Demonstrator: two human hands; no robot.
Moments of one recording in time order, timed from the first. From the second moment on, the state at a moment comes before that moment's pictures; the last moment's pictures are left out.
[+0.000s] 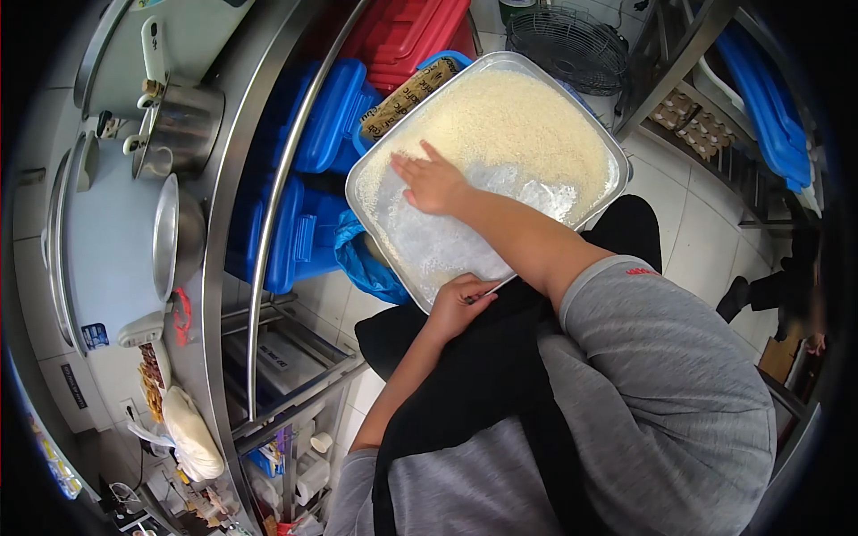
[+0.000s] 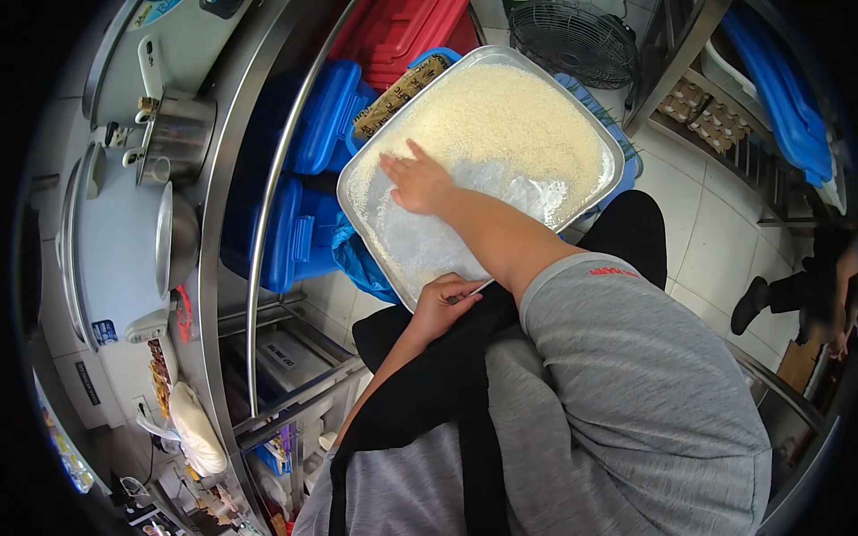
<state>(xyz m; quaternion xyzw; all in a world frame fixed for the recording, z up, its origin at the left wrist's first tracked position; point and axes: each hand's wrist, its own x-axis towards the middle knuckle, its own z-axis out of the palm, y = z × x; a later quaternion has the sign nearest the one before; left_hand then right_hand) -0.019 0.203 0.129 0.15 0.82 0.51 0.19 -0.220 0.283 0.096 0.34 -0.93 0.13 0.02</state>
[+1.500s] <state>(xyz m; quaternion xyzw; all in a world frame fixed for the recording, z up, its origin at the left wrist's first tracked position) -0.009 0.208 0.132 0.16 0.85 0.49 0.04 -0.132 0.367 0.101 0.45 -0.88 0.11 -0.03</state>
